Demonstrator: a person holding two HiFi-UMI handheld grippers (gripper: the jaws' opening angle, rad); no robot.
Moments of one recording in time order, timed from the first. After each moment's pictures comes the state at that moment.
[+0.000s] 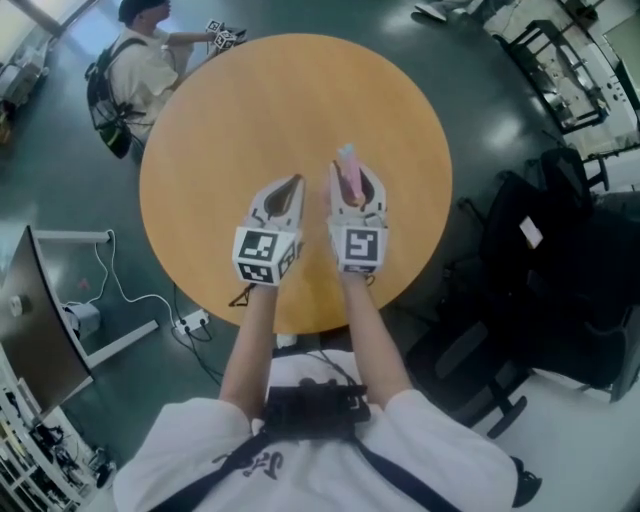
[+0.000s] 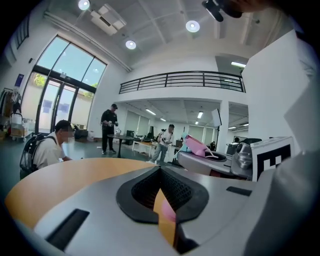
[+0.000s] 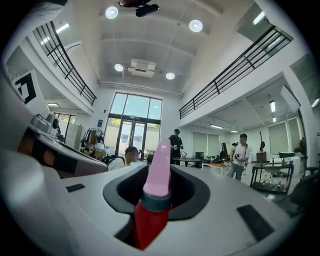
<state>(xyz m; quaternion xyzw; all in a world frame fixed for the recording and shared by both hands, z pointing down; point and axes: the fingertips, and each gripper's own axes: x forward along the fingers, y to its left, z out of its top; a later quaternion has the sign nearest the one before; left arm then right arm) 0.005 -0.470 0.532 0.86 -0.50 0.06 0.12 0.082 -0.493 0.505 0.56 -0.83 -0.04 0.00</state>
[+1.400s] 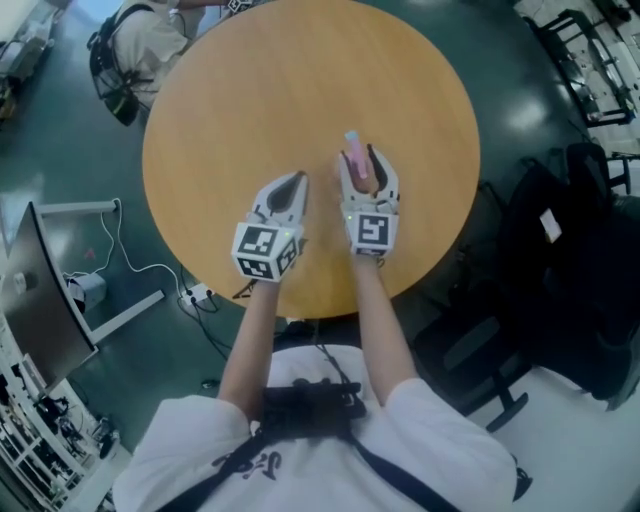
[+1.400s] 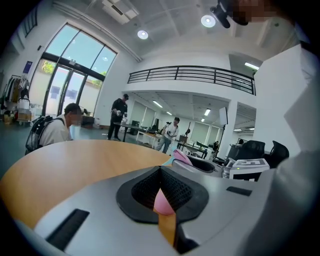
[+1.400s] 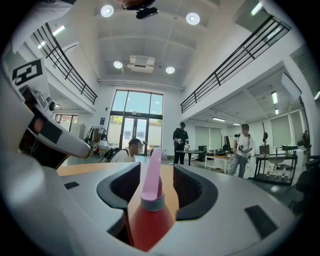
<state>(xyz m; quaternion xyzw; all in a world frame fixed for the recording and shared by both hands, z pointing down) -0.018 -0.449 0.592 0.84 -0.51 0.08 0.19 0.076 -0.500 0.594 0.55 -0.84 -0.01 0.01</state>
